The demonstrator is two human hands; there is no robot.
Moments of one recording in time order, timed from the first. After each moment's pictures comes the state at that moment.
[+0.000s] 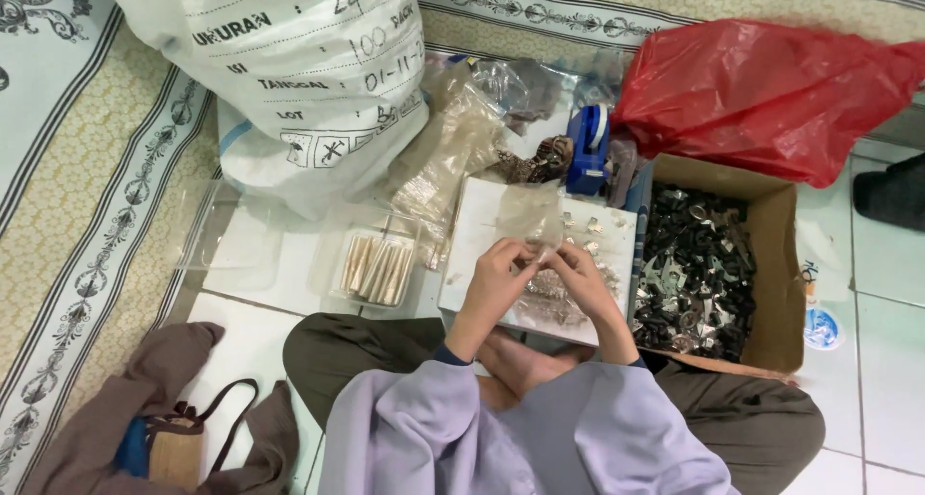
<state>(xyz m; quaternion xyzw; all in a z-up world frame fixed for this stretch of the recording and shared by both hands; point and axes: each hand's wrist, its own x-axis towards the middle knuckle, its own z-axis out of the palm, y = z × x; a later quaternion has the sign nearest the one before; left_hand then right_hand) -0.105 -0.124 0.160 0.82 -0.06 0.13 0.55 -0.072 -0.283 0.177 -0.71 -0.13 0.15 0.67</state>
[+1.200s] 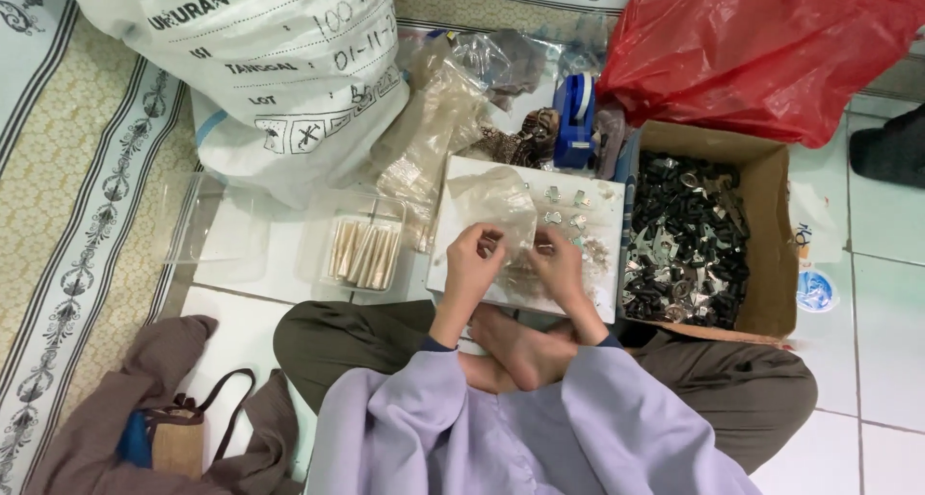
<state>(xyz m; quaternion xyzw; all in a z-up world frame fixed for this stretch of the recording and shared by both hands) -0.115 -0.127 0.127 0.80 0.09 0.09 0.58 -0.083 -0.294 0.085 -0.83 -0.03 0.03 0.55</state>
